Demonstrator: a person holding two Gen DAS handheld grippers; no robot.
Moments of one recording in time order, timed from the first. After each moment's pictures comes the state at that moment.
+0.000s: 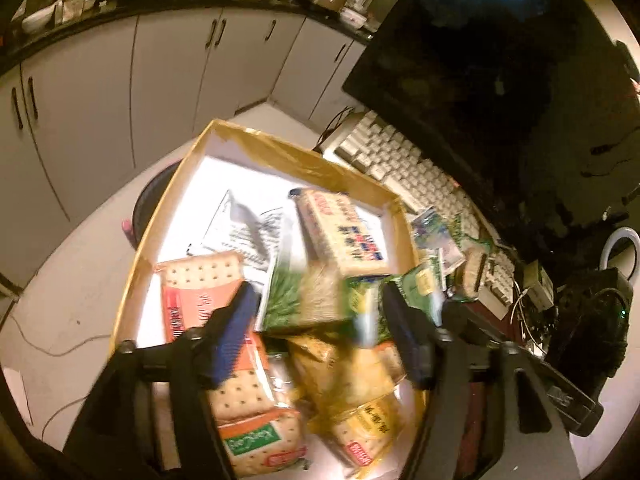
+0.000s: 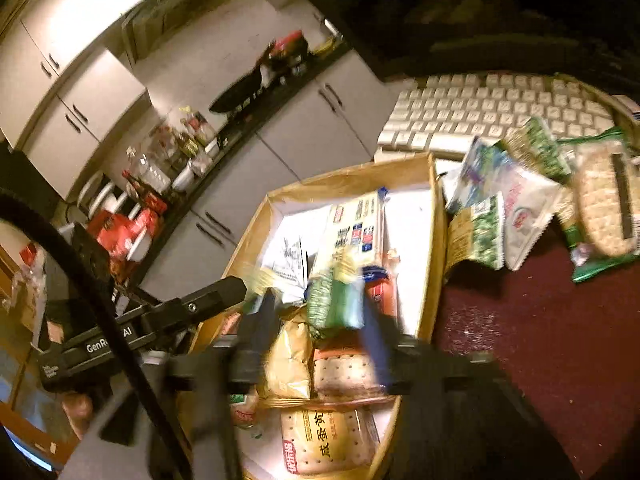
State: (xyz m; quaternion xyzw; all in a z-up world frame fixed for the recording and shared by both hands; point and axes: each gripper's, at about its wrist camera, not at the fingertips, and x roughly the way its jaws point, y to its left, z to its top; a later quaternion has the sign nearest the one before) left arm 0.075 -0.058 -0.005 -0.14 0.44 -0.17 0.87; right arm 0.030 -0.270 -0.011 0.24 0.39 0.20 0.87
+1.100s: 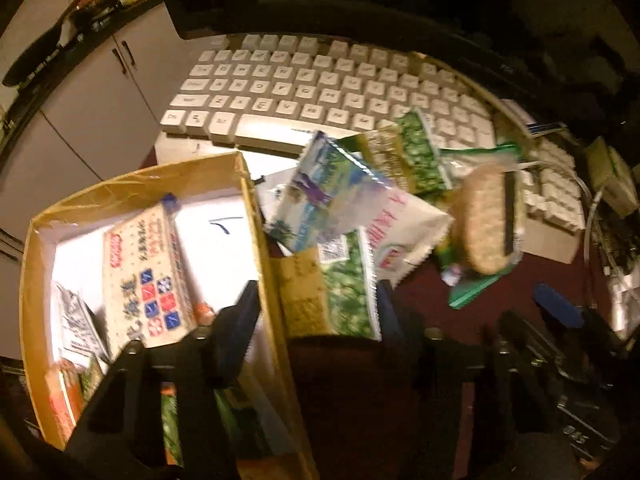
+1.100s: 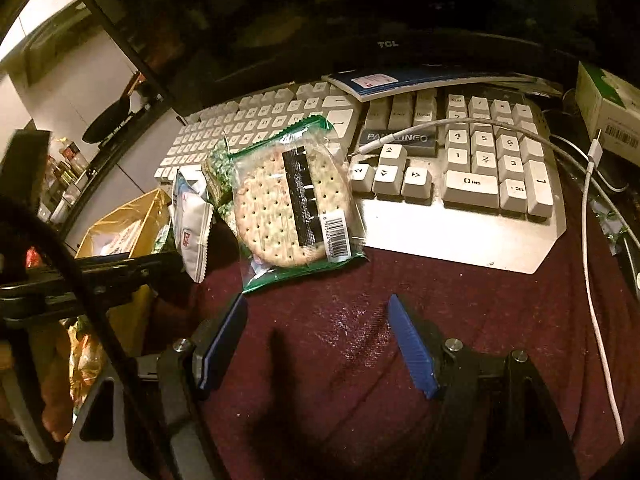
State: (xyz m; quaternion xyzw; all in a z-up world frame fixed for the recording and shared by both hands) left arm 0.136 -0.263 -0.054 0.12 0.53 -0.16 0.83; right arm 0.024 -0.414 -0.069 0.19 0.43 -0.01 0.88
